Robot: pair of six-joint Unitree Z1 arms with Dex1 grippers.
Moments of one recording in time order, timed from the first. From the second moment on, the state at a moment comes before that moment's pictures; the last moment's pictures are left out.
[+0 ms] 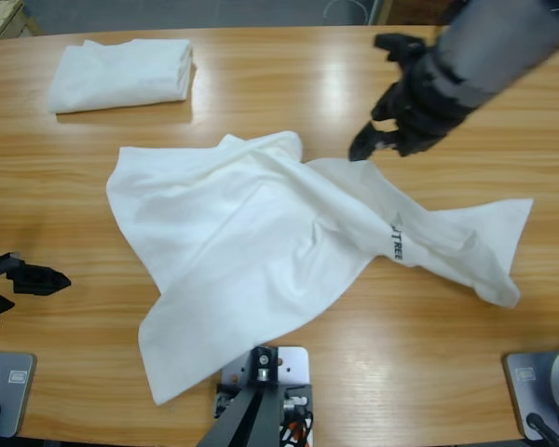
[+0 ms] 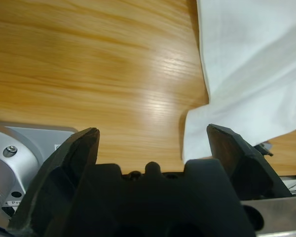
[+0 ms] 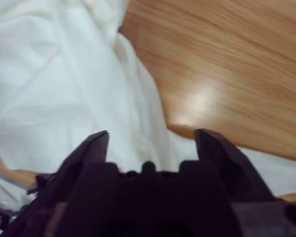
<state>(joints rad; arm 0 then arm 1) -0.88 1.27 -0.80 0.86 -0.03 -1.19 0.70 1.84 -1.47 0.96 0.09 0.35</state>
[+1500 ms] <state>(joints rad) -1.40 1.77 -0.96 0.62 -0.02 -1.24 0.59 1.93 -1.44 0.92 0.31 0.14</state>
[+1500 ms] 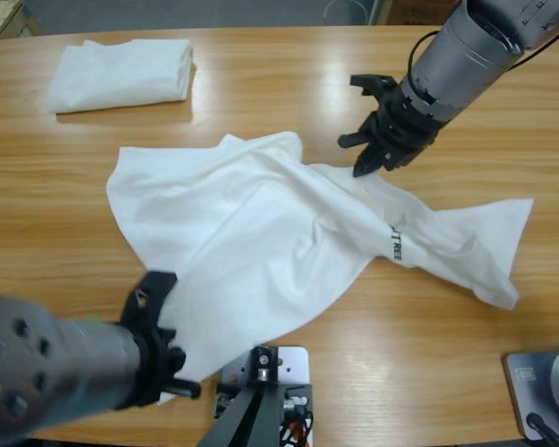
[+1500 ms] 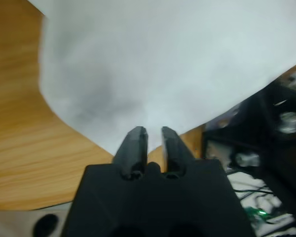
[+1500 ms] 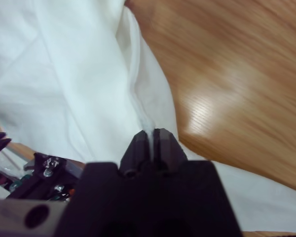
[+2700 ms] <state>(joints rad) -1.52 1.83 -0.92 0.60 0.00 -1.41 0.00 2.09 -1.85 1.08 0.41 0.05</state>
